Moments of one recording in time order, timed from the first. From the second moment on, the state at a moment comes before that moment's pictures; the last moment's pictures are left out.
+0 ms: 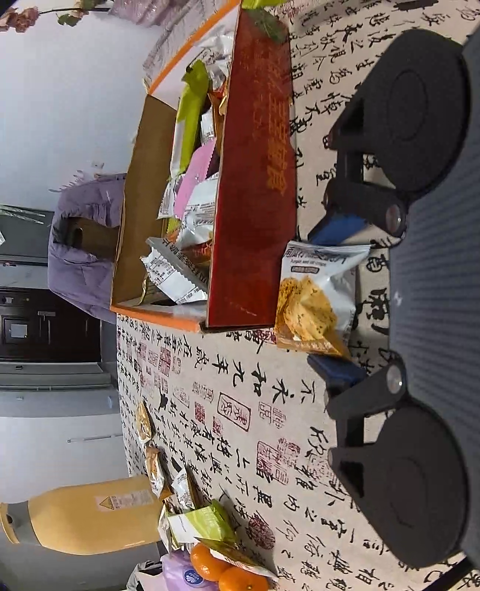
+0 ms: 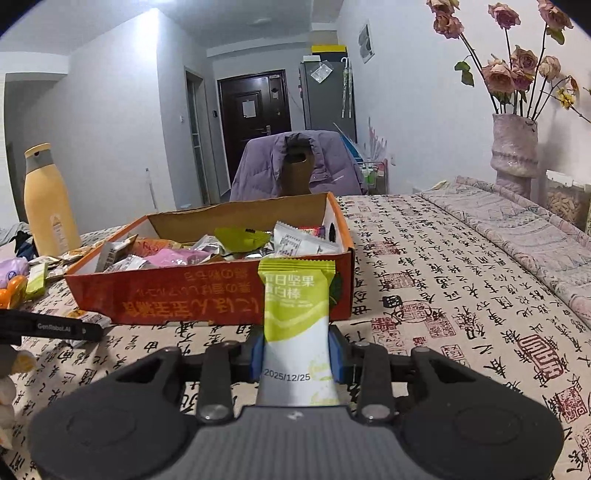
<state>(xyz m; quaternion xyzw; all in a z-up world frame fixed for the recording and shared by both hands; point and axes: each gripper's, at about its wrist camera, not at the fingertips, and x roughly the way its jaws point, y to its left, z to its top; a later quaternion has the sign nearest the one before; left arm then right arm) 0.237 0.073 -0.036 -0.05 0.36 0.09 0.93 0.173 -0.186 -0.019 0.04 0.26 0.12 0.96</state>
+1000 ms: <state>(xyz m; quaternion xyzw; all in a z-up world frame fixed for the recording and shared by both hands) 0.204 0.032 0.062 -0.07 0.18 0.05 0.98 0.192 -0.154 0.048 0.02 0.18 0.17 0.97</state>
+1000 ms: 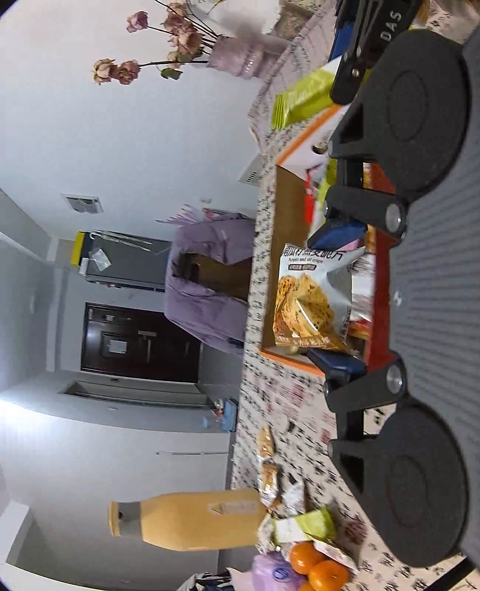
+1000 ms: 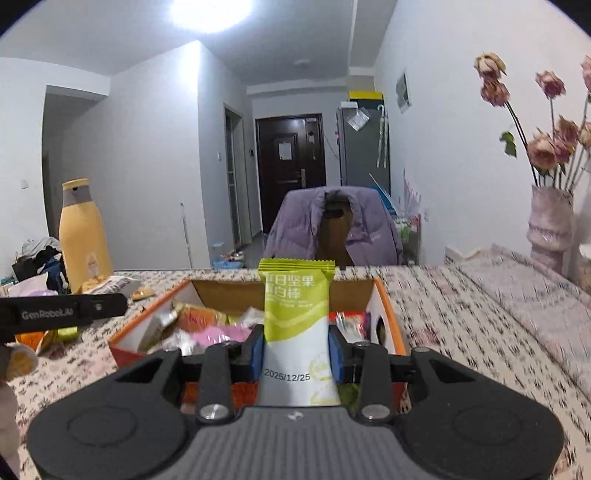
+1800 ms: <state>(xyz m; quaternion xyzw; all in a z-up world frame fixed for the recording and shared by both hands) 0.324 0.021 0.030 -0.05 0.19 0.09 0.98 0.301 -0.125 0.021 0.01 0.17 0.15 0.97</state>
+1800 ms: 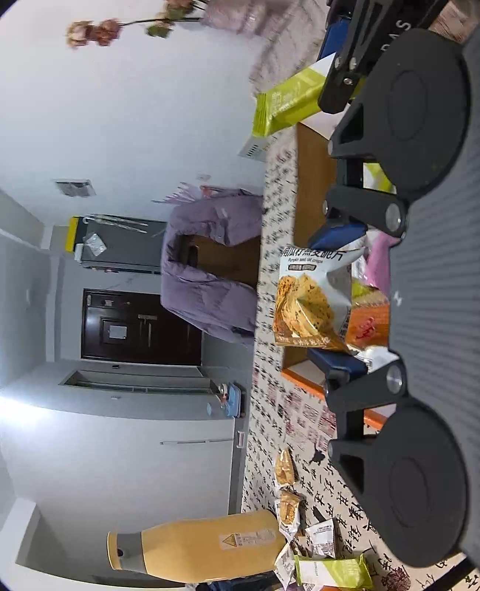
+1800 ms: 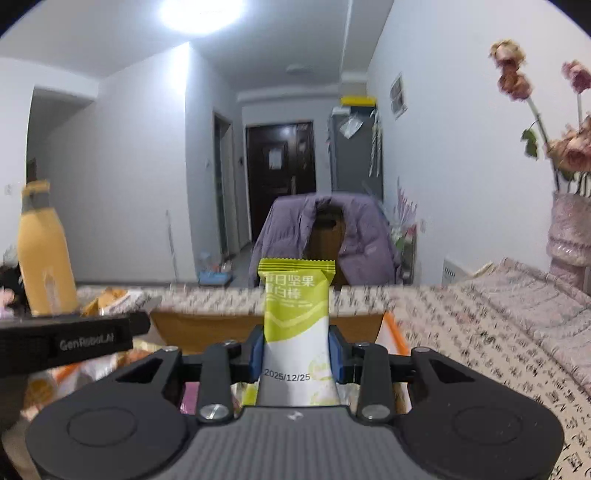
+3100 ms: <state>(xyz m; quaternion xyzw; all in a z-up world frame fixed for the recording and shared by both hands) 0.279 0.020 0.056 -0.05 0.16 0.12 0.98 0.277 -0.158 0.062 0.04 0.17 0.13 0.98</state>
